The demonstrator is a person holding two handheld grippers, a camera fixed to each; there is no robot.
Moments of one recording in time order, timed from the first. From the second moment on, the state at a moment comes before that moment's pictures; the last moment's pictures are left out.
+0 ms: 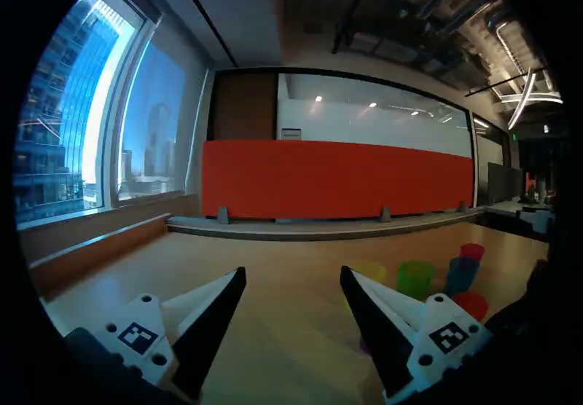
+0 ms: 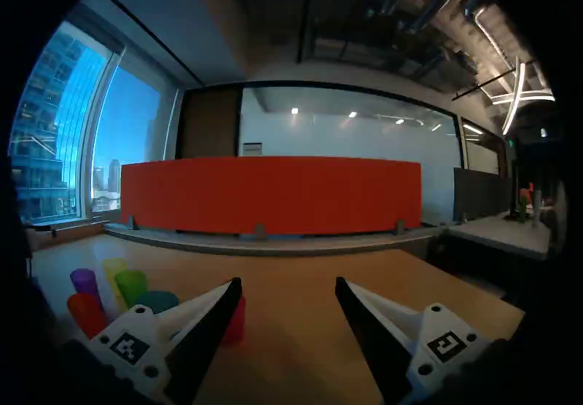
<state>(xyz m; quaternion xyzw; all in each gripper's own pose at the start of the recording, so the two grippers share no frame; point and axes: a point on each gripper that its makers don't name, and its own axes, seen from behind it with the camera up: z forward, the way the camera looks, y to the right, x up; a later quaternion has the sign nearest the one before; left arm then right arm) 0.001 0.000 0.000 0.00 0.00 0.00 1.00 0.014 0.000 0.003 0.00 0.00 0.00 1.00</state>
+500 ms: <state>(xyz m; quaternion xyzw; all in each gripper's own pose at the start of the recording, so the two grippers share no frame) 0.074 0.019 0.020 -0.04 0.00 0.00 1.00 0.084 0.001 0.012 0.01 0.00 -0.01 1.00</state>
